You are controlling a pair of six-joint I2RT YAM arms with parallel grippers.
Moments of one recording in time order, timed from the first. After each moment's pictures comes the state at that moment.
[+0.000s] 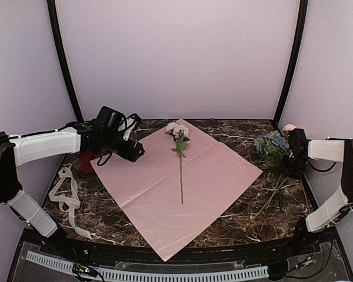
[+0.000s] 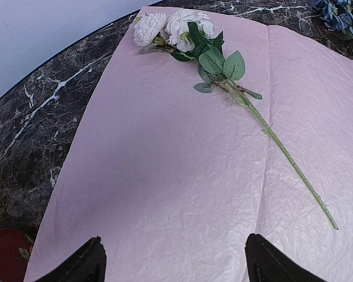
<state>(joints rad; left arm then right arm) -0.57 1.53 1.11 -0.36 -0.04 0.02 -0.06 1.46 0.79 -0.51 0.20 0.50</state>
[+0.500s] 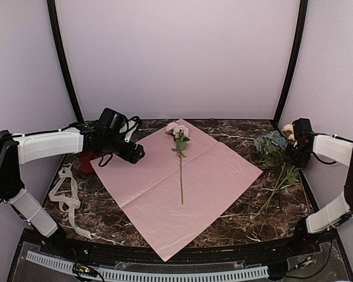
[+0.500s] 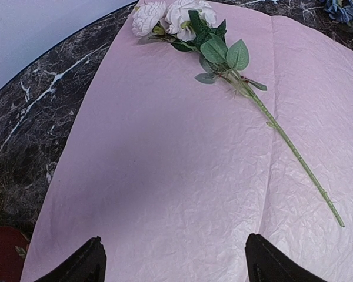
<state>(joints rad) -0.57 1.56 1.11 -0.37 -0.04 0.02 -0.07 1.39 0.87 -0.52 0.25 0.46</state>
